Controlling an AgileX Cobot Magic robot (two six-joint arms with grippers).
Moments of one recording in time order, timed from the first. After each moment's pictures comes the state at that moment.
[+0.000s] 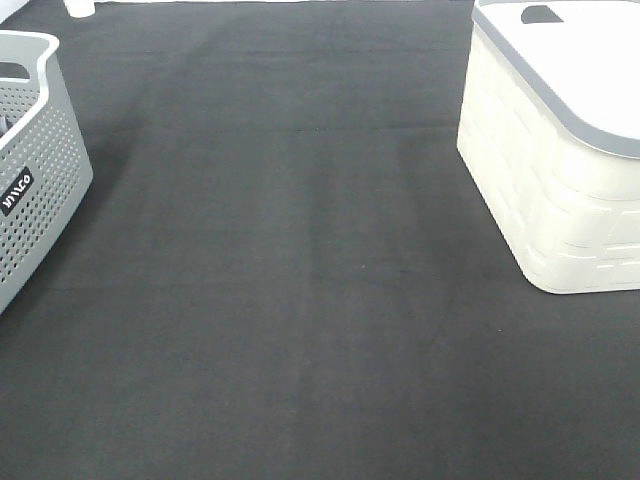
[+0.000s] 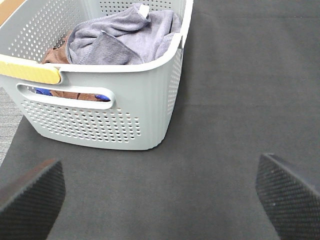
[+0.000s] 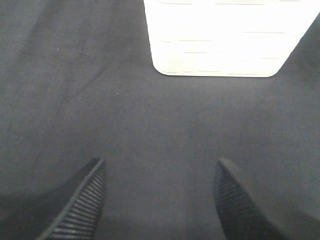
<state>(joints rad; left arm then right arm) 0.06 0.00 -0.52 0.06 1.08 -0.03 0.07 0.00 -0.46 -0.02 1.11 0.00</state>
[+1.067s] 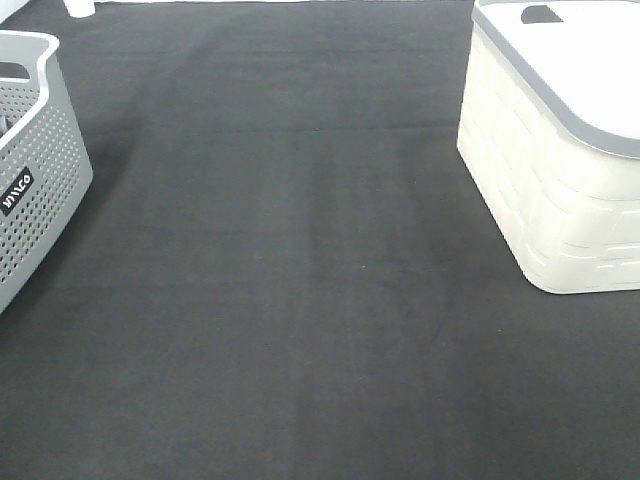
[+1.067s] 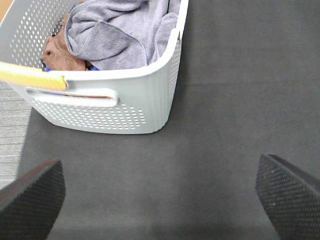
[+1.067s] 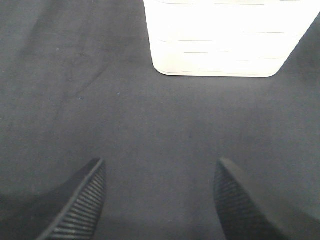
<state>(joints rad) 0.06 0.33 -0.80 0.06 1.21 0.05 0.07 0.00 -0.46 -0.02 1.11 0.00</state>
